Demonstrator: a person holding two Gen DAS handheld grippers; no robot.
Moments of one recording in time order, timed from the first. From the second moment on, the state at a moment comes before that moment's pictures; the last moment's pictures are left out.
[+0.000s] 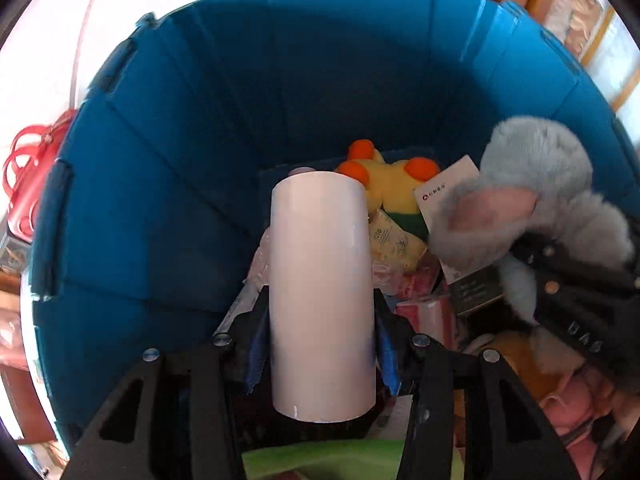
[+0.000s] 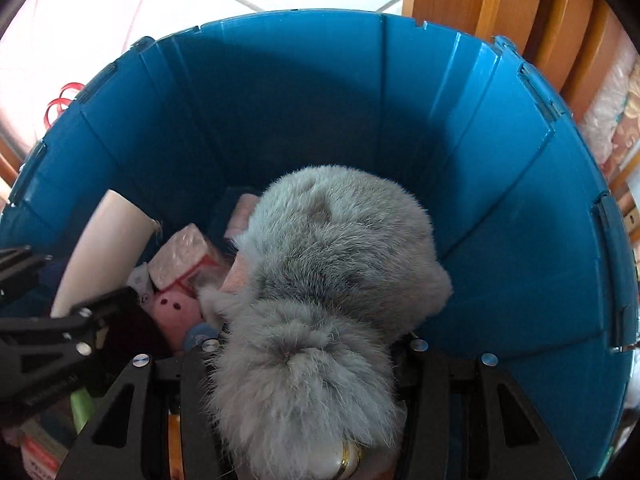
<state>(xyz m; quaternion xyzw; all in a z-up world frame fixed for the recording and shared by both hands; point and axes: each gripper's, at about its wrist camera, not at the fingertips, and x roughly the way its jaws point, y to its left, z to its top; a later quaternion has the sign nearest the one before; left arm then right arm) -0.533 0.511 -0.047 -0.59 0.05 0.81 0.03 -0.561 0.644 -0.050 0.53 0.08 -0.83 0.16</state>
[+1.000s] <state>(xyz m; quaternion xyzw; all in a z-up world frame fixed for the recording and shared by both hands) -0.552 0.506 -0.060 -0.60 0.05 0.80 0.02 -0.562 0.623 -0.055 0.56 0.12 -0.81 0.14</state>
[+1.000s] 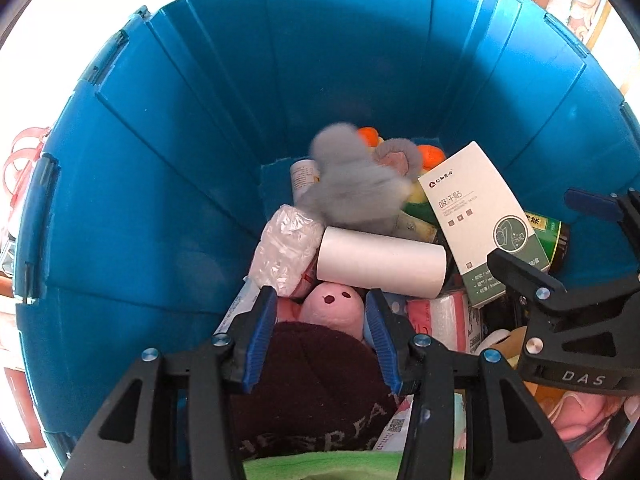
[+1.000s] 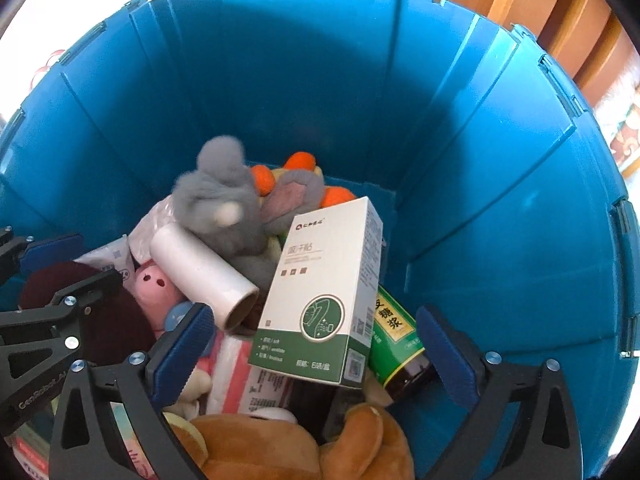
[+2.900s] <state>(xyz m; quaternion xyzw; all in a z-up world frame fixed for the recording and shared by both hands) -0.079 0.110 0.075 -0.36 -0.01 0.92 -0.16 -0.211 0.354 0.090 0.35 0.05 -0.88 0.32</state>
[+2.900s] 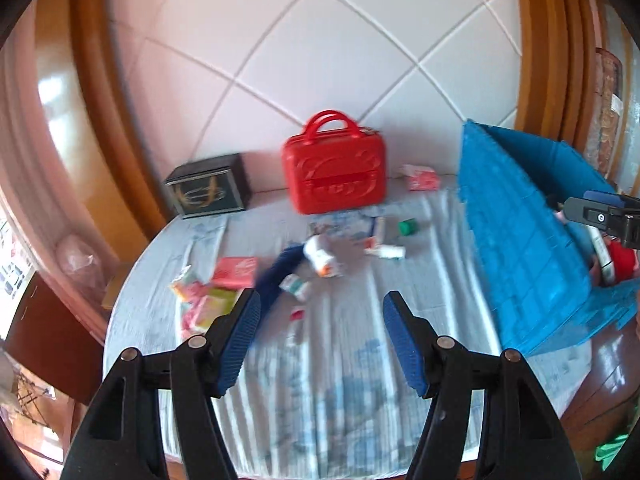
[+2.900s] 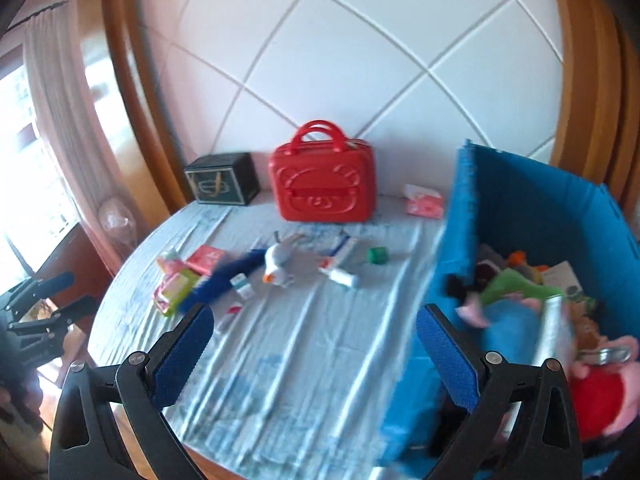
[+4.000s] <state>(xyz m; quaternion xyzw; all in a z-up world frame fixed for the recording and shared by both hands) -0.108 -0.167 -0.124 -0.45 -0.14 0.85 -0.22 -0.234 0.079 -0.099 0.49 0.11 -0.80 0.34</state>
